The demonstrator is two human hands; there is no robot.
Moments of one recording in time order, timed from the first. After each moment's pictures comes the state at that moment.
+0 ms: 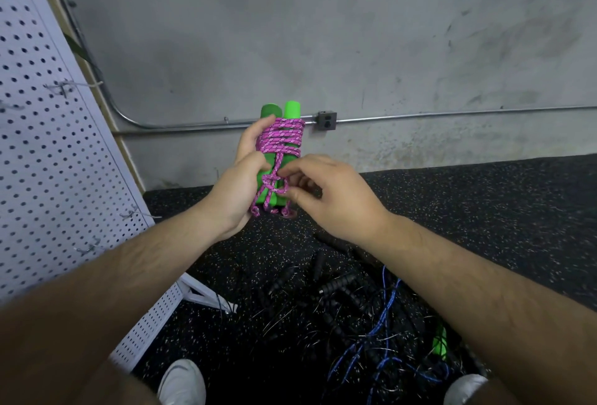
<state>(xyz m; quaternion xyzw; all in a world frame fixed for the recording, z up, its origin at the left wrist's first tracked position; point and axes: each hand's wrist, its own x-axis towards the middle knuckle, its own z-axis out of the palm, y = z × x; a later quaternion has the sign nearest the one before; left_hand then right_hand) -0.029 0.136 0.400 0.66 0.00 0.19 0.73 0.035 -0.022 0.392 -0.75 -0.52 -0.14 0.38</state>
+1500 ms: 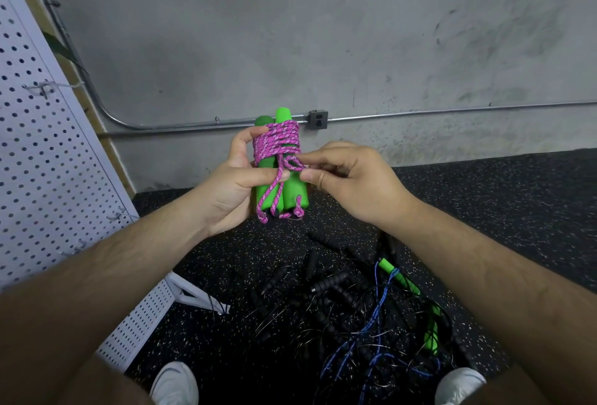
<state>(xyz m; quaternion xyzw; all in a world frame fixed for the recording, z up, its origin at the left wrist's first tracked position) -0.028 0.127 0.405 0.56 -0.02 0.08 0.83 0.053 -0.060 0.406 -0.74 -0.46 -0.07 0.49</state>
